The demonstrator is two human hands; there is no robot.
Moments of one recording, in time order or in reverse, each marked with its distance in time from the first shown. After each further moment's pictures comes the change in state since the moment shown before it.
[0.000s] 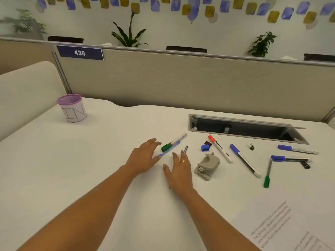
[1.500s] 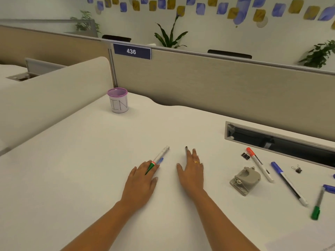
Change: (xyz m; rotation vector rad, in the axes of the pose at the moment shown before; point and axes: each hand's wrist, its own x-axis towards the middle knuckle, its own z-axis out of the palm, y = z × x) left_hand -0.123 -0.051 0.020 0.104 0.187 -0.260; right_hand 0.006 -0.046 0.029 0.071 -0.056 -0.132
